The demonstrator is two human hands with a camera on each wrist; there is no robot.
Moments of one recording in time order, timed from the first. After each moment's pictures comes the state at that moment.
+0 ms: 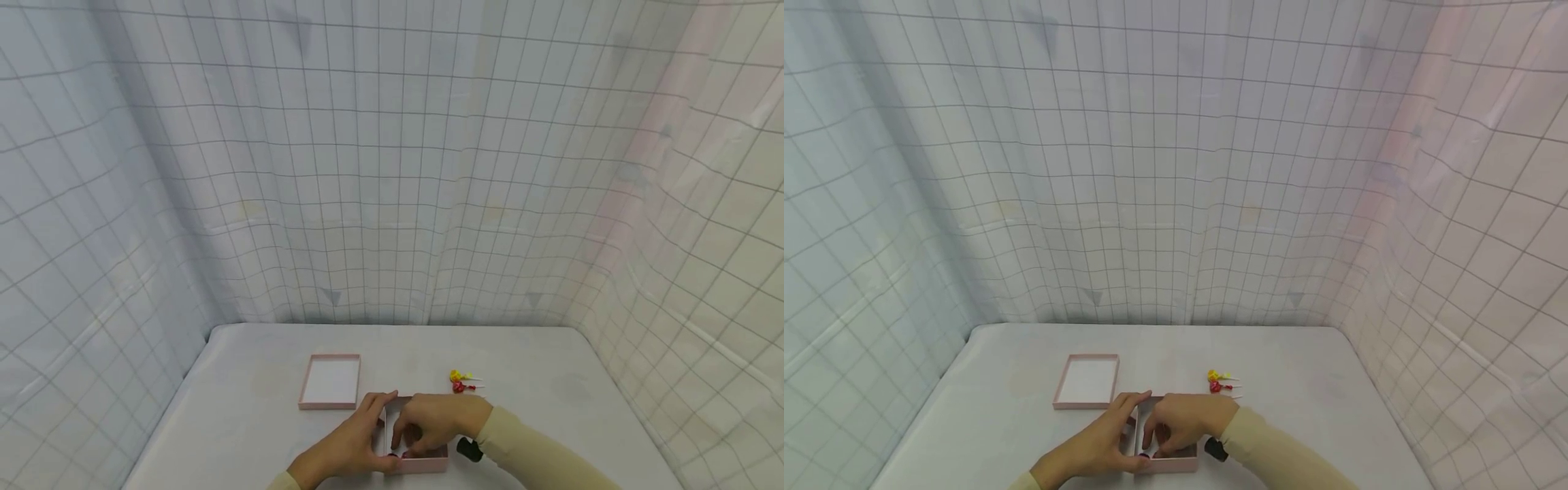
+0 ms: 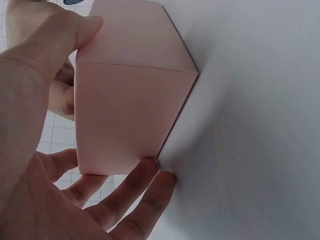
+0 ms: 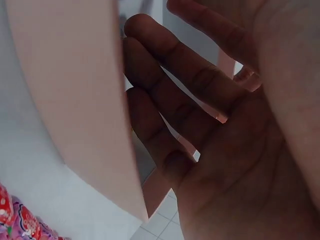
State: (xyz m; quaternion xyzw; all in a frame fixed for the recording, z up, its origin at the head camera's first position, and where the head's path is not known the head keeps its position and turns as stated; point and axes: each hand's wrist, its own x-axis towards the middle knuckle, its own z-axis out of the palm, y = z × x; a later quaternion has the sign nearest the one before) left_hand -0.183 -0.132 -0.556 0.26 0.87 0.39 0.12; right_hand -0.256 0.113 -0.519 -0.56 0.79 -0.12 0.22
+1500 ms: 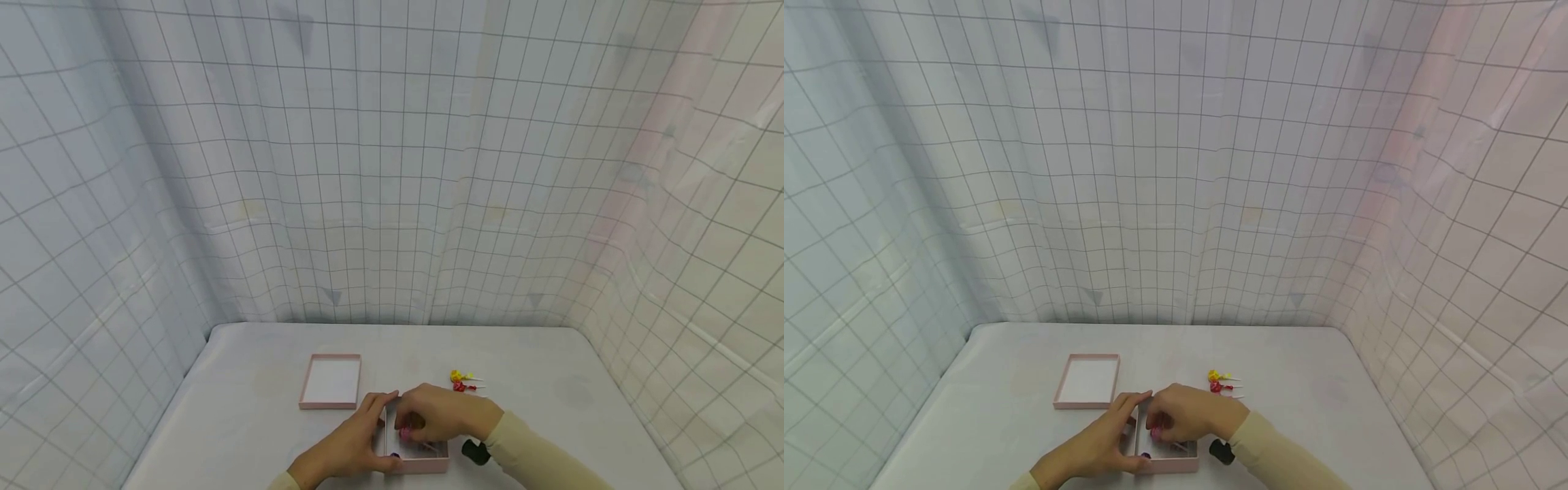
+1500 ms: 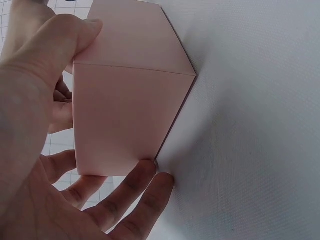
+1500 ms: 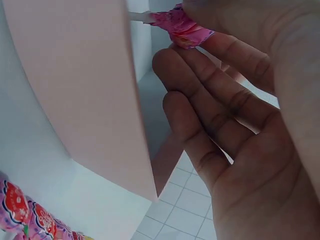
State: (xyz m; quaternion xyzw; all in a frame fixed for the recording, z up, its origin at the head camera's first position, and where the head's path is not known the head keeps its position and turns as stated) left_hand -0.183 -0.131 -0.557 0.26 0.88 0.39 0.12; right_hand -0.256 0.119 -0.514 -0.51 0.83 -0.16 0.16
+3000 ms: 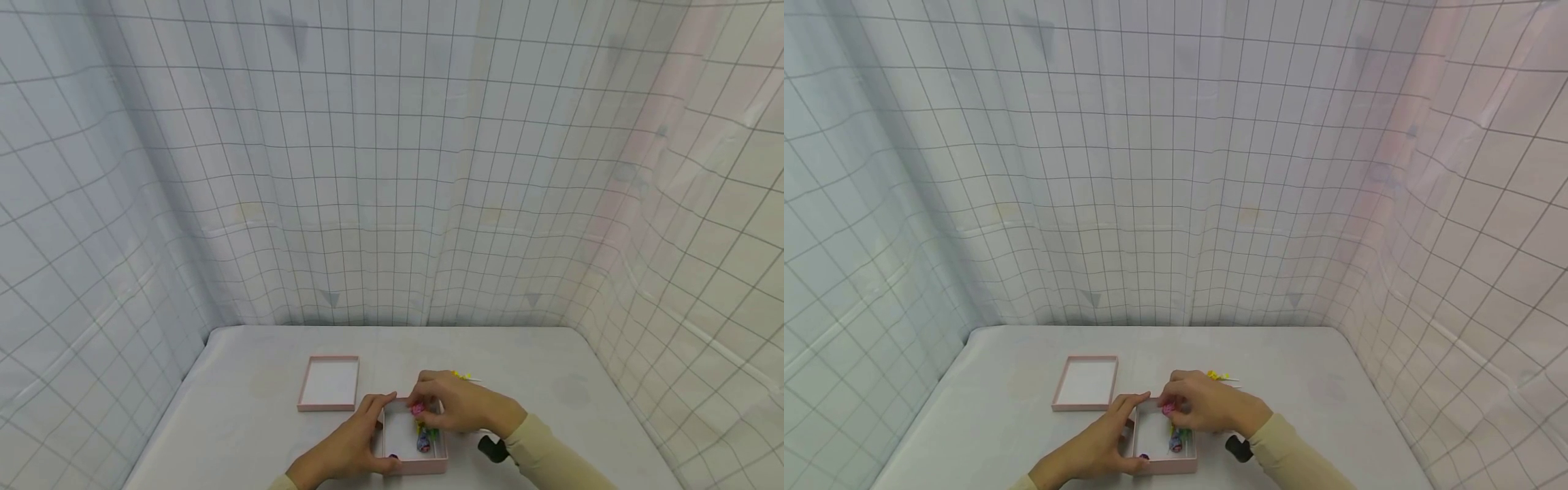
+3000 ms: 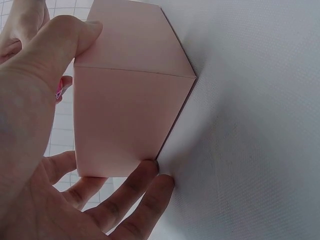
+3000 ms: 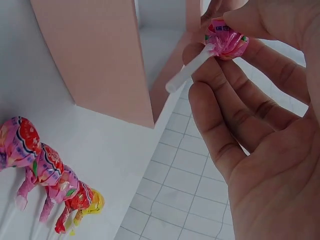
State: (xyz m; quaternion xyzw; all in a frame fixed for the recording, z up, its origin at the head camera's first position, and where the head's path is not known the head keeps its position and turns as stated) left_hand -0.184 -0.133 -0.557 0.25 0.87 0.40 0.13; right_hand -0.255 0.157 -0.502 -0.48 0.84 -0.25 0.10
